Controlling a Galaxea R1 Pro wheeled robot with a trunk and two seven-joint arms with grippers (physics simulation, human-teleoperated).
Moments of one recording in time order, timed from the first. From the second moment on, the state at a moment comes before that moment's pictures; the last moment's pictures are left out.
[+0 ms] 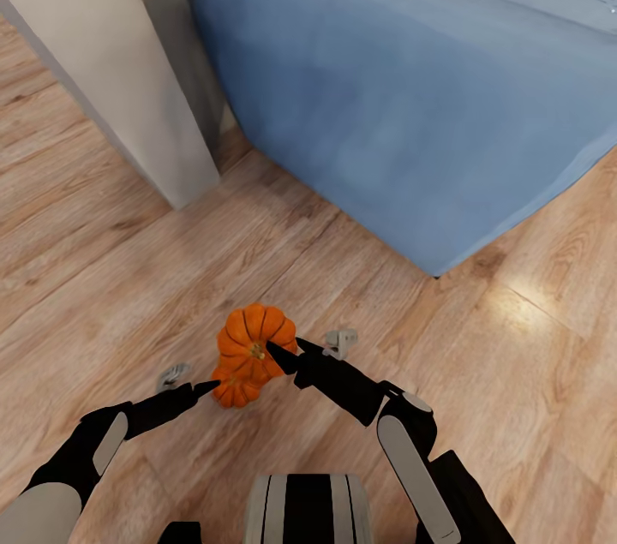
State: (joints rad) left arm -0.59 0.20 0.21 -0.60 0.29 0.50 -0.72; right arm -0.34 0.06 0.40 -1.59 -0.65 0.48 0.22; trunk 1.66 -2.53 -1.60
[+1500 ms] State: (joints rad) left arm -0.59 0.20 0.21 -0.60 0.29 0.50 -0.72; right arm -0.34 0.06 0.40 -1.59 -0.65 0.48 0.22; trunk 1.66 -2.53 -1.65
